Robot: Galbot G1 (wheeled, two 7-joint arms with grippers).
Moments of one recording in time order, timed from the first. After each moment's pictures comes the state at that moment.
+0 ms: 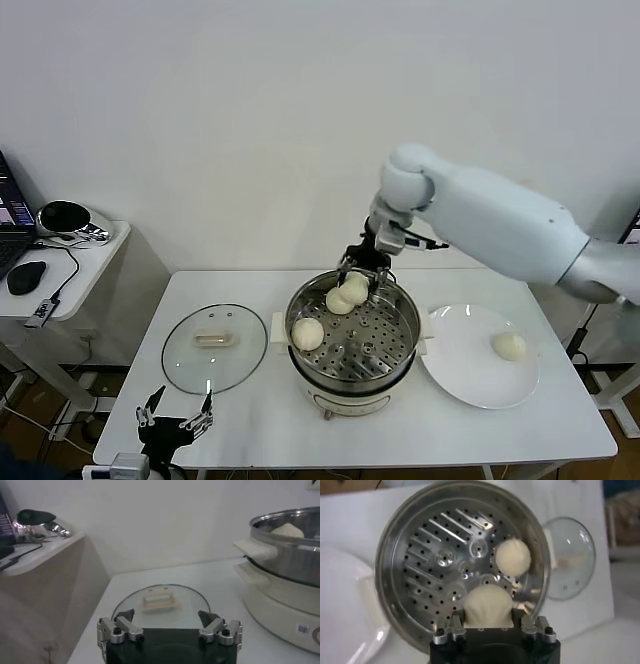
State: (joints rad) left arm 1.73 -1.57 -0.74 -2.22 0.07 0.34 0.19; right arm 0.42 1.09 -0.97 1.31 -0.16 0.72 -1.34
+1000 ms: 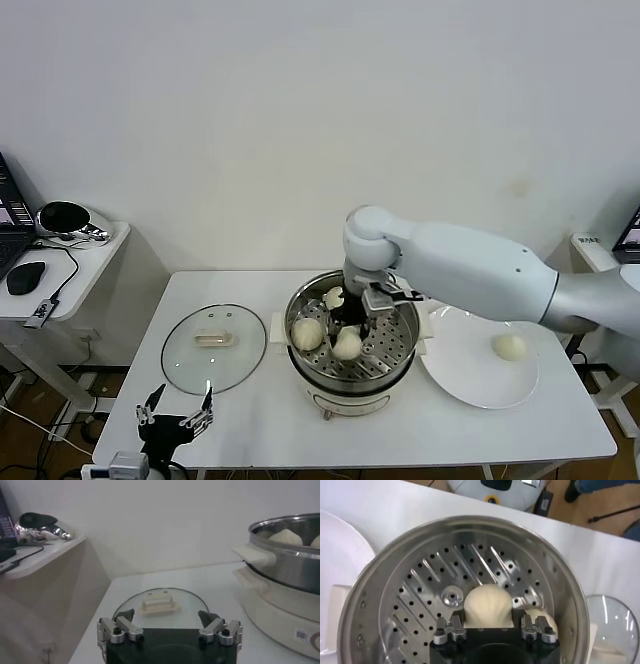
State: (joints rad) left arm 1.72 -1.57 -0.74 -2.22 0.07 0.34 0.19; right arm 0.35 1.07 -1.05 1.50 -0.22 0.80 -1.33
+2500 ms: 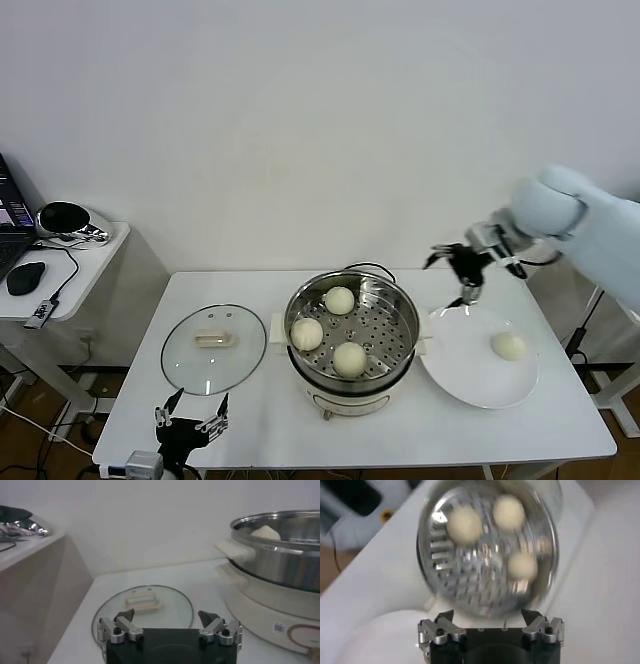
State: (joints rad) left arm 1.73 -1.55 -0.70 -2.19 0.07 0.34 0.22; right arm 0.26 0.51 -0.77 1.48 0.06 -0.15 -1.23
